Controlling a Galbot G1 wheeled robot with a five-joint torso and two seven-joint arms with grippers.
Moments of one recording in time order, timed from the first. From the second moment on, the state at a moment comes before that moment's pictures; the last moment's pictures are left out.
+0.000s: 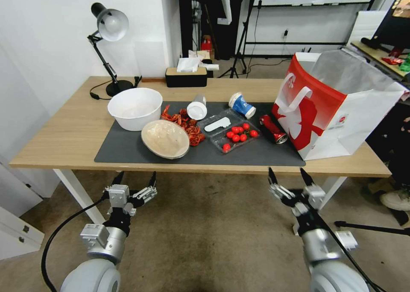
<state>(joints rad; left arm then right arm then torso) 1.69 -1.41 -0.58 -2.19 -0.24 0.05 0.03 -1.55 1.13 0.38 2.16 0.41 0.11 0.19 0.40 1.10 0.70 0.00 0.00</state>
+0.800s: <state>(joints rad) 1.69 -1.41 -0.57 -2.20 -0.23 0.06 0.02 -0.98 1.12 0.17 1.99 0.61 -0.36 0.60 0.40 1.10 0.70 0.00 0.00</state>
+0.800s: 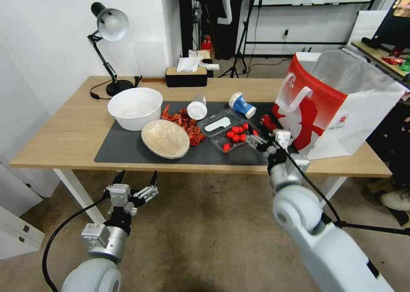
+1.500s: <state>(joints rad) 1.68 -1.41 -0.58 -2.19 -0.24 0.06 0.02 -0.70 1.09 0.10 1.73 0.82 -0.57 0.71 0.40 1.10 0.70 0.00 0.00</state>
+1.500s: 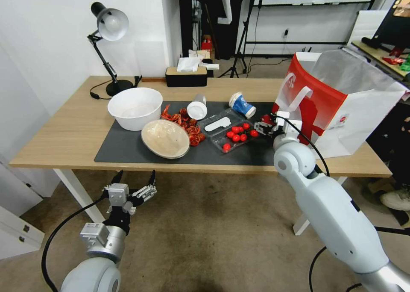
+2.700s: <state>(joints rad) 1.68 -1.41 -0.57 -2.18 -0.23 0.06 0.01 -0.56 1.09 0.04 1.60 0.97 -0.68 0.82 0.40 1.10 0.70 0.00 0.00</state>
